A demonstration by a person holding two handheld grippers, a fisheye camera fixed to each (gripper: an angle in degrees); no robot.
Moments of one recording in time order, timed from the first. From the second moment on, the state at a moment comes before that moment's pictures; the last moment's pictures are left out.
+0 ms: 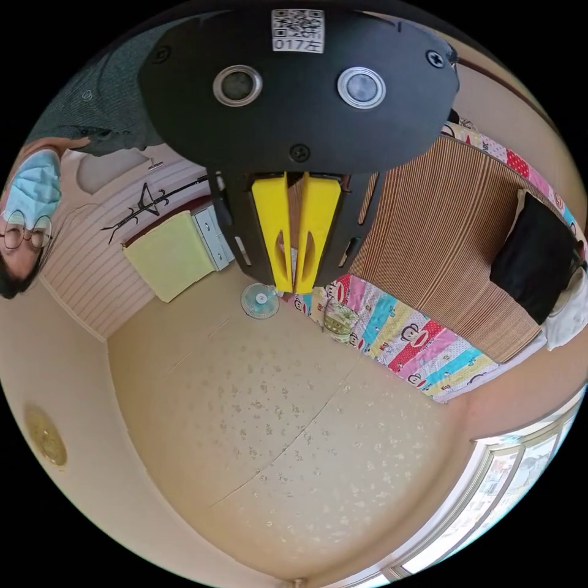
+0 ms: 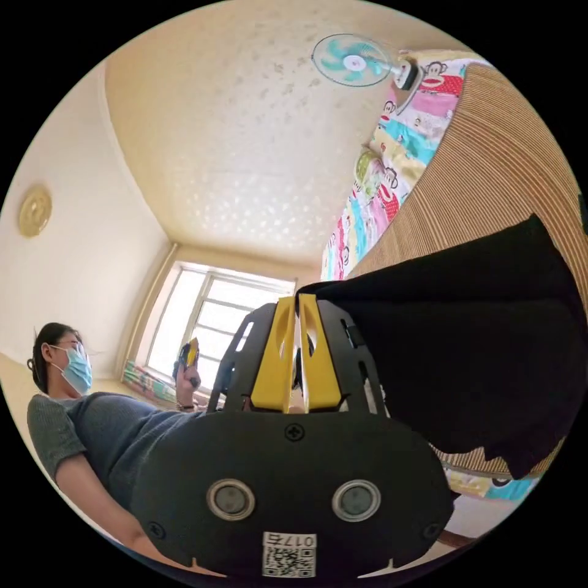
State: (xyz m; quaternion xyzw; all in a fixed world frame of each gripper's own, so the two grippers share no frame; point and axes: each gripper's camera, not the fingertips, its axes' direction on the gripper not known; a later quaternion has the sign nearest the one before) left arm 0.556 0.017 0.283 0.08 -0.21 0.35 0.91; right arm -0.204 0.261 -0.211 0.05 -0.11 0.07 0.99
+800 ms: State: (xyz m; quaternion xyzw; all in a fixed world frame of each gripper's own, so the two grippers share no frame) left arm 0.488 0.004 0.220 0.14 -0.19 0.27 0.93; right arm -0.209 0.181 -0.083 -0.22 0.00 0.05 0.97
